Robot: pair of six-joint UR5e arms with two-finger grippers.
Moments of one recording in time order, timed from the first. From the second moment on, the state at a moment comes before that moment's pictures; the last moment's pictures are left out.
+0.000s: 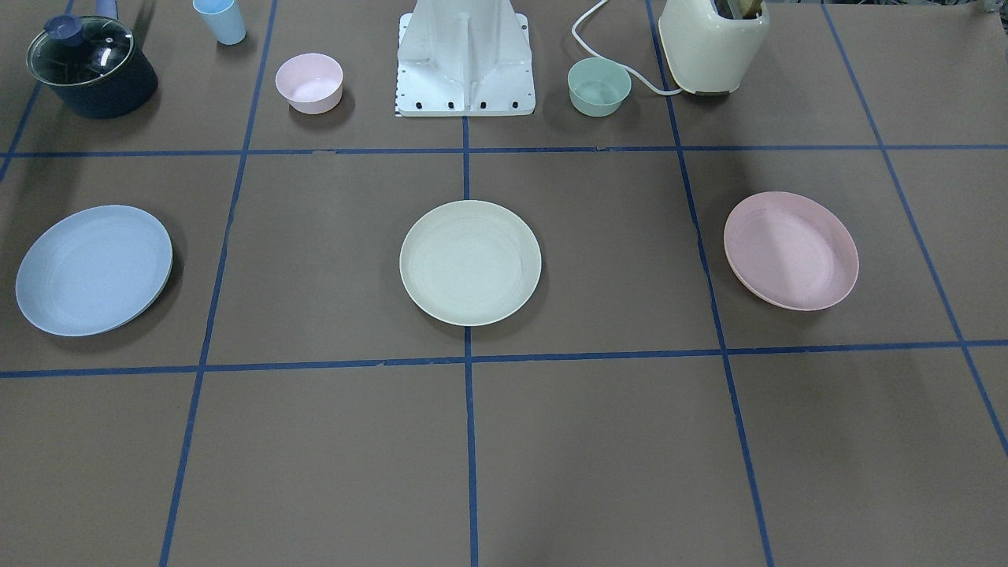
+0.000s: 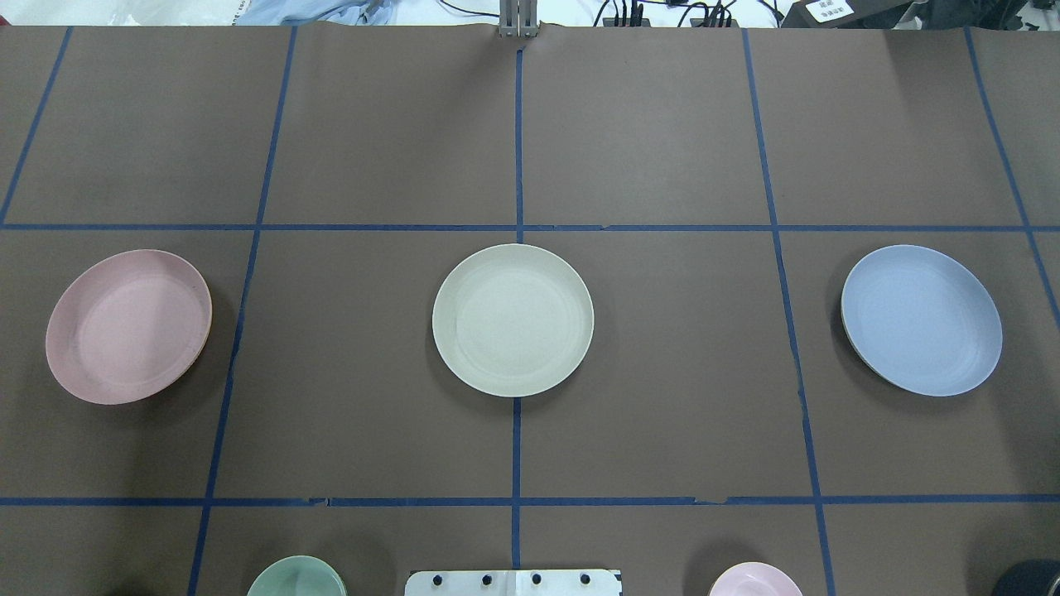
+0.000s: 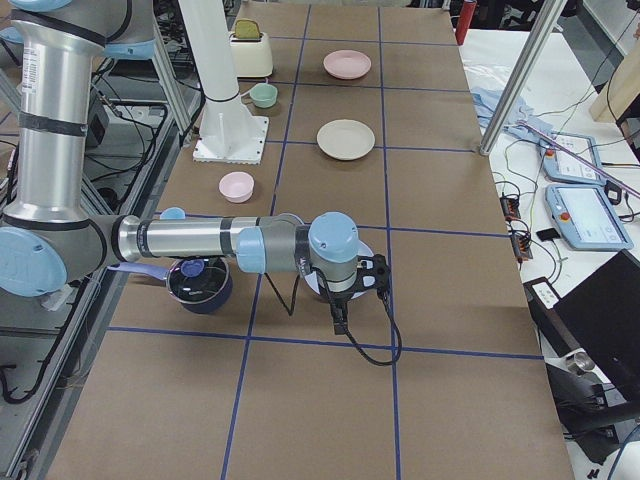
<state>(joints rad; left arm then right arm) -1.47 -1.44 -1.60 -2.09 -2.39 -0.23 1.59 -1.74 1.82 -1.56 2.38 -0.07</state>
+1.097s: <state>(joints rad) -1.01 -1.38 -1.57 -2.56 -2.23 -0.92 1.59 -1.77 1.81 -1.45 2.40 0.06</state>
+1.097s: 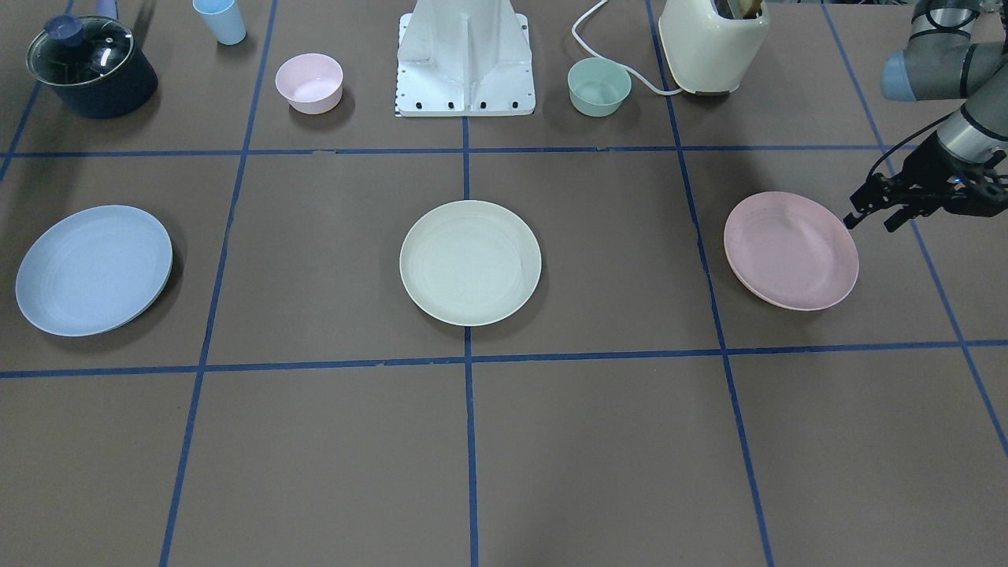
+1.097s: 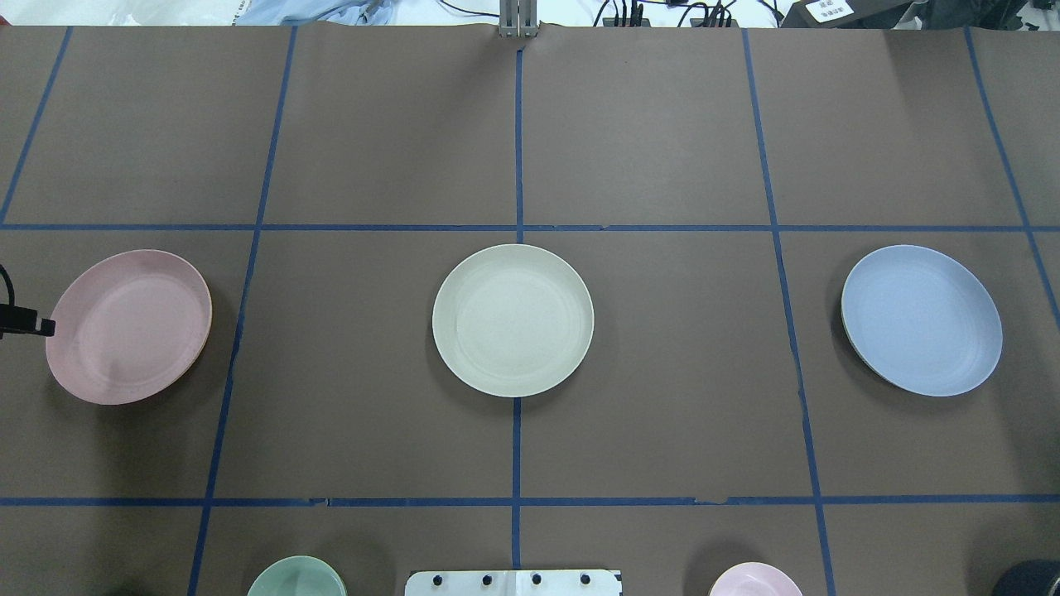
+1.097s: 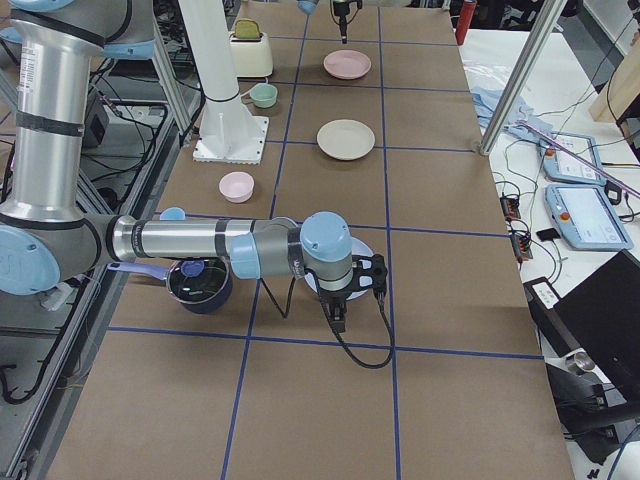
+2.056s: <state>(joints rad) -0.95 -1.41 -1.52 -2.56 -2.23 -0.91 1.59 -1.77 1.82 -1.45 2.41 0.06</state>
